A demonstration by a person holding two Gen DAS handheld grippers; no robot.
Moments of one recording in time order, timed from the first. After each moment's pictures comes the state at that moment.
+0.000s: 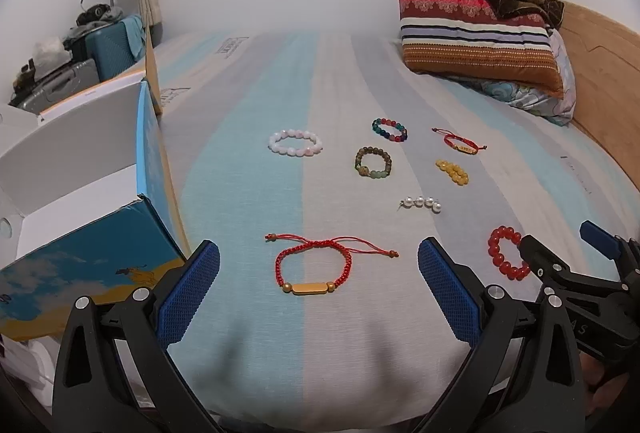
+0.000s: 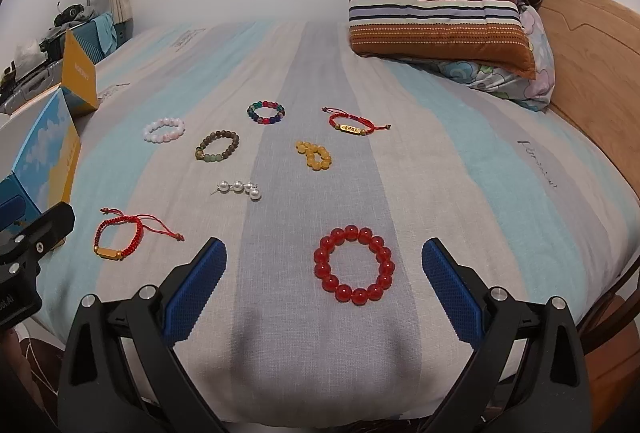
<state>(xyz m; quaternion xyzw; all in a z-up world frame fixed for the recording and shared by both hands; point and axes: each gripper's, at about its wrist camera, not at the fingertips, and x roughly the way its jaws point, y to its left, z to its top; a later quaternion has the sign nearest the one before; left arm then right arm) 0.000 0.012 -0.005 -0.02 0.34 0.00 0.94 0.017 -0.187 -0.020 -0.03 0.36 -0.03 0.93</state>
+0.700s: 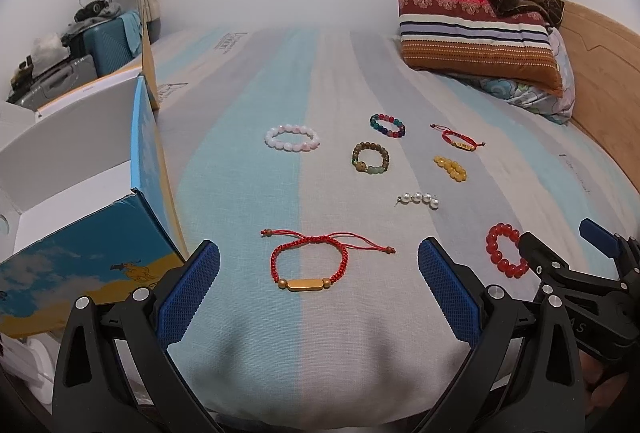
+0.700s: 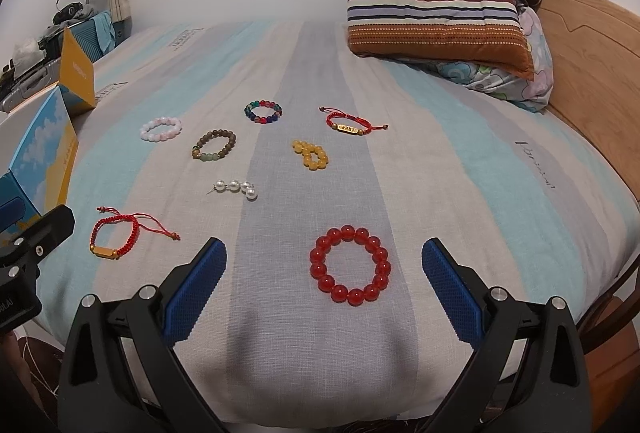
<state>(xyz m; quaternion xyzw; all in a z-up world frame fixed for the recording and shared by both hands) 0.002 0.009 -0.010 -0.02 0.35 -0.01 0.94 0.017 -0.189 -0.019 -0.03 0.36 -0.03 0.93</state>
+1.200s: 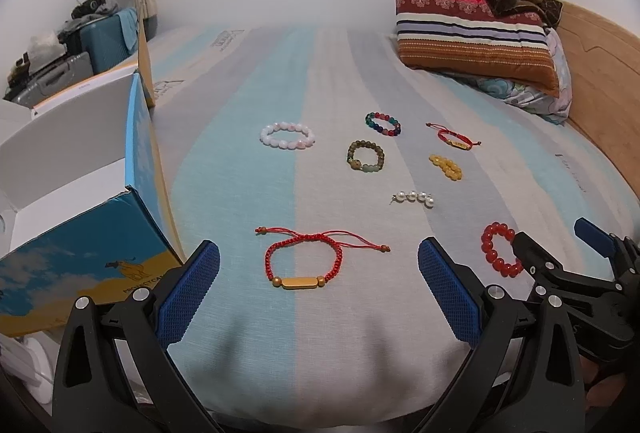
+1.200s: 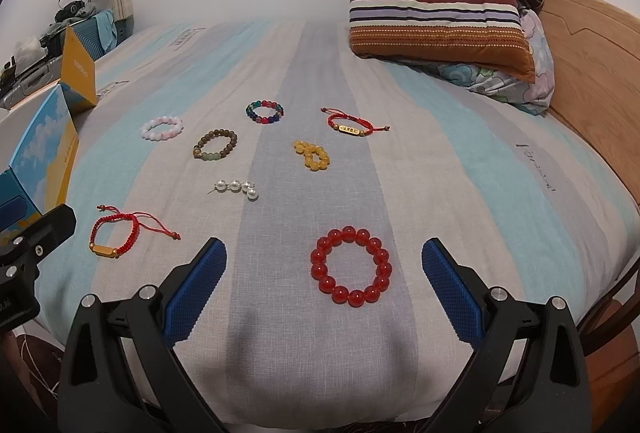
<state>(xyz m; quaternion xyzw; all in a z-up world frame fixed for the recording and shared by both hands) 0.002 0.005 -0.010 -0.02 0.35 -0.01 0.94 0.017 -0.189 -0.019 -0.03 0.36 -0.03 0.93</state>
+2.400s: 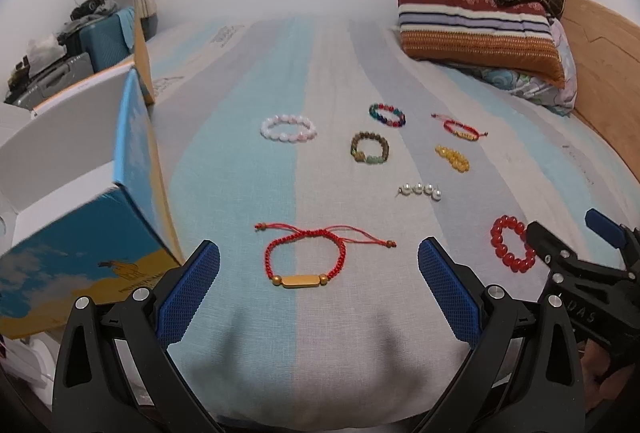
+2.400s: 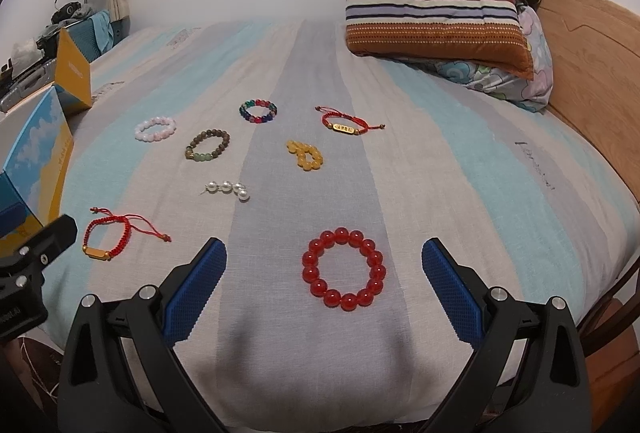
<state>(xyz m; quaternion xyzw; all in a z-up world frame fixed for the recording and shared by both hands) 0.012 0.003 -0.017 -0.01 0.37 -0.01 0.93 0.025 -0.198 -0.024 -0.03 0.36 -0.03 0.93</state>
